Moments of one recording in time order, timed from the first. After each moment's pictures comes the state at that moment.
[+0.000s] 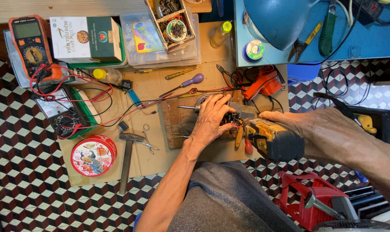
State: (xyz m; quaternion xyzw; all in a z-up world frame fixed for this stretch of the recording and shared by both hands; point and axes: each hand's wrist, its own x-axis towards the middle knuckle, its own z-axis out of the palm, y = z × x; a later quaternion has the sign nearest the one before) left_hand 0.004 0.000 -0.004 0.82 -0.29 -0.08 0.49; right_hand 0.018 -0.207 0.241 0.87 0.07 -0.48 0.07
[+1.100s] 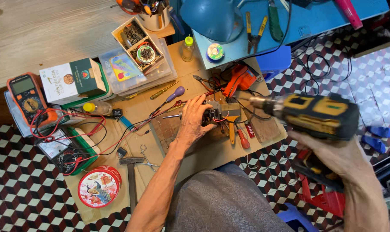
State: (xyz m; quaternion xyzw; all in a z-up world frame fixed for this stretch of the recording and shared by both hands) left_hand 0.012 0.009 -0.023 0.81 -0.37 -0.05 0.45; right_hand -0.151 -0.252 0.211 0.85 -0.32 -0.06 -0.40
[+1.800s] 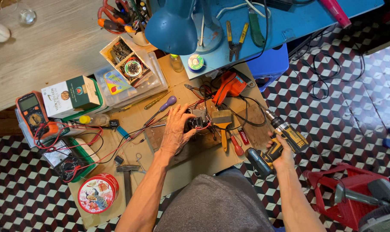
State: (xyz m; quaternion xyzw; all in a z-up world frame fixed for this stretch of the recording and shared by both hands) left_hand 0.010 0.008 -0.007 0.85 -0.36 -0.06 0.38; right_hand -0.258 -0.342 -0.137 0.26 -0.47 0.18 -0.82
